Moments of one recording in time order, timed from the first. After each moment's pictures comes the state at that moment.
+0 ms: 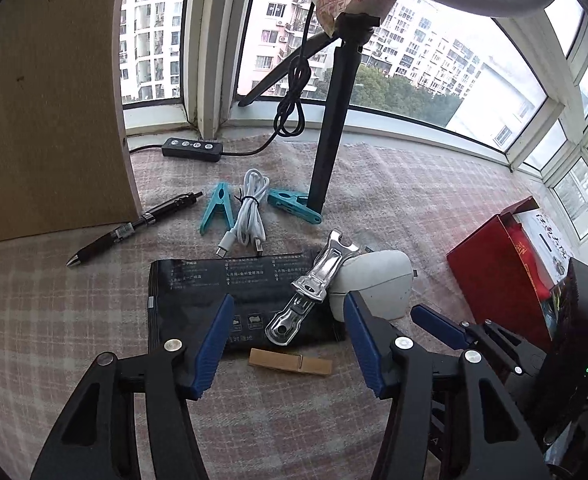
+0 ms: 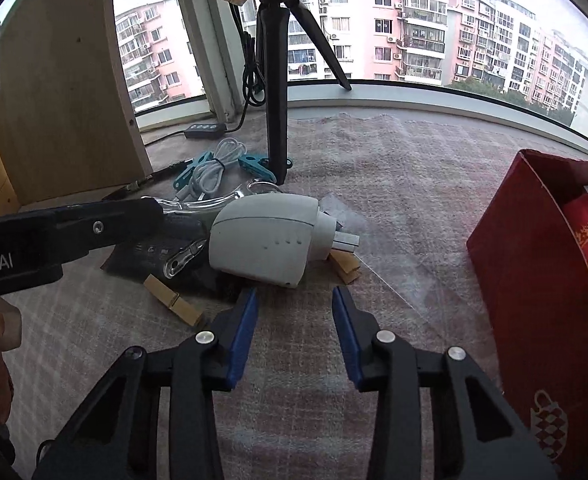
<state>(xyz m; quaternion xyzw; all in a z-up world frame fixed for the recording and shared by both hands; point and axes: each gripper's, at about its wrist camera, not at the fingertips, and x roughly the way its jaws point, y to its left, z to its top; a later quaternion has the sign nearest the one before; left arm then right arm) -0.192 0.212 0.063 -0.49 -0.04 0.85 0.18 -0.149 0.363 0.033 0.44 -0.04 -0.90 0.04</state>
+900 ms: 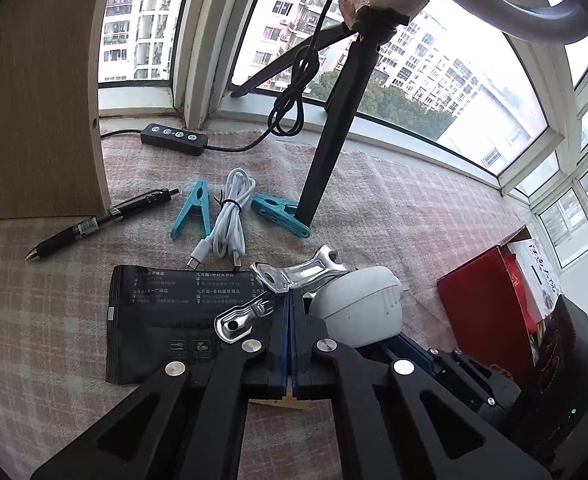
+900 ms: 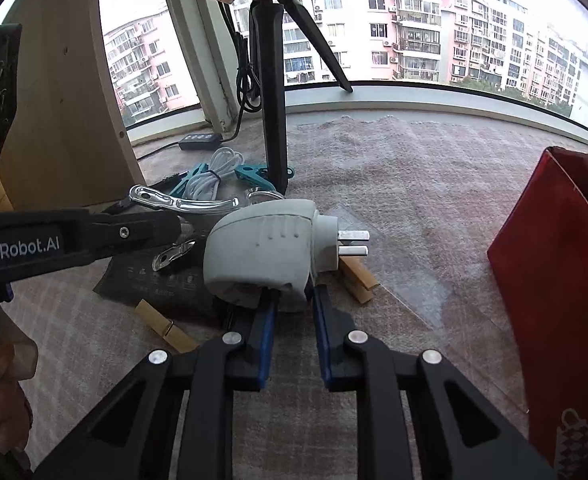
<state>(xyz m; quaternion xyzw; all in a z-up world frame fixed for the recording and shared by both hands) -0.214 0.215 0.045 -0.49 -0.10 0.84 0.20 -0.161 0.363 0.027 0.42 -0.06 -0.90 0.03</state>
